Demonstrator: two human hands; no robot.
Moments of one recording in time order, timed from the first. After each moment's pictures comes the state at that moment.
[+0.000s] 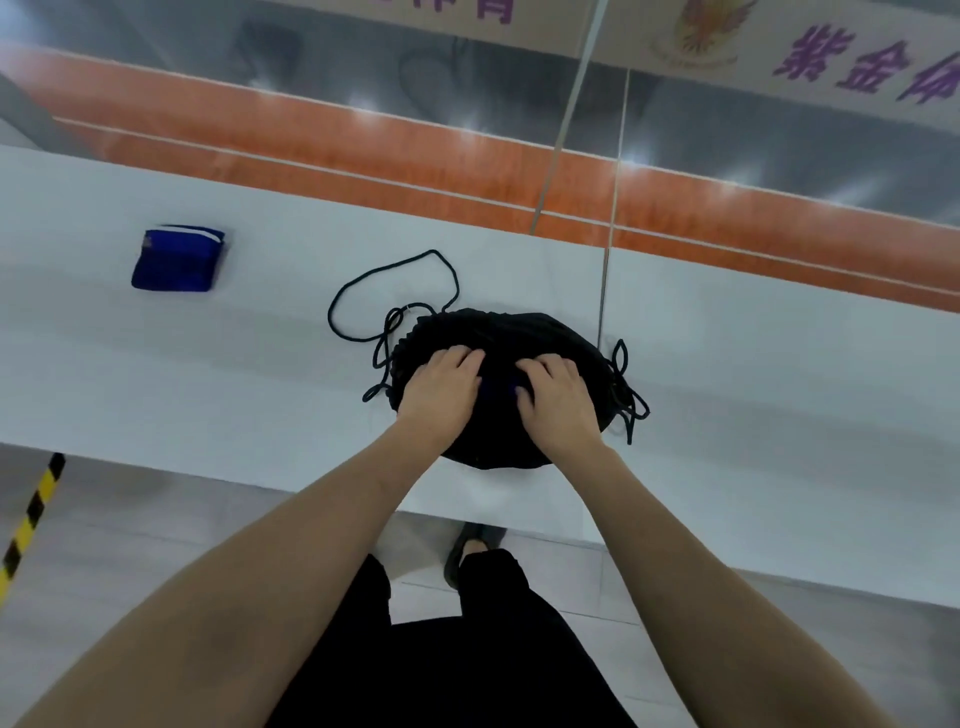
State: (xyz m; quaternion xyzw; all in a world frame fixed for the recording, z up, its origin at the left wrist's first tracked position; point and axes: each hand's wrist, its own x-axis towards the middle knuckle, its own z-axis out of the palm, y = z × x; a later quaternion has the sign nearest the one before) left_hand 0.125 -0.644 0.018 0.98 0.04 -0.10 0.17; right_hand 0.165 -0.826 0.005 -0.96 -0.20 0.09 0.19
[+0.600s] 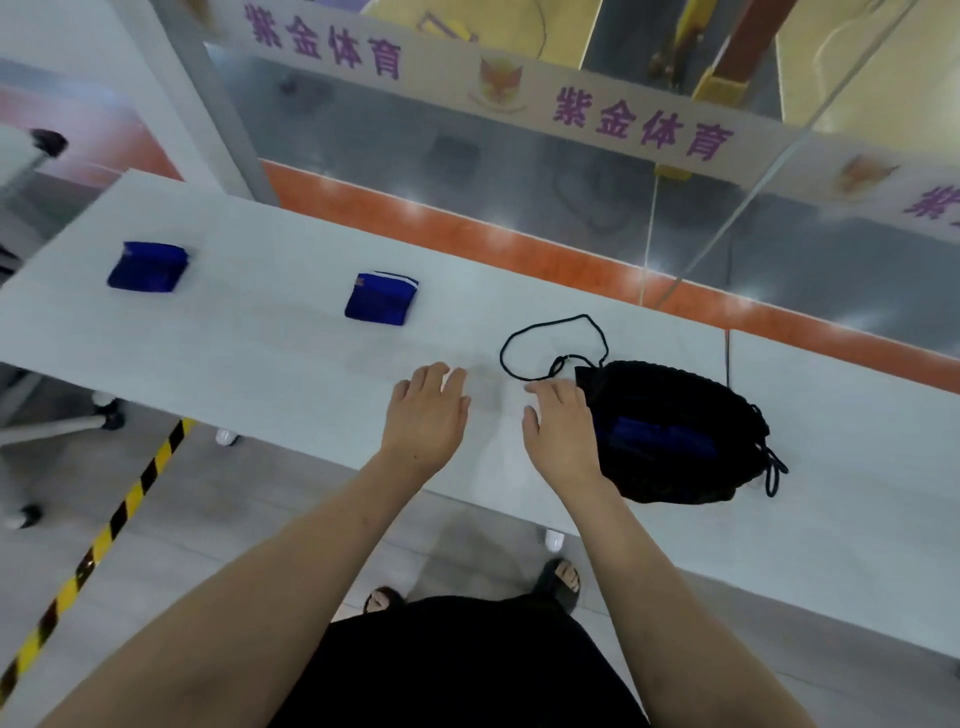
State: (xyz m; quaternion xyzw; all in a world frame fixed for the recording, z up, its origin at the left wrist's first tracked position) left_hand -0.031 -0.387 0.068 0.99 0.11 0.04 0.09; right_hand 0.044 -0.582 0.050 -0.94 -0.23 -0.01 0.25
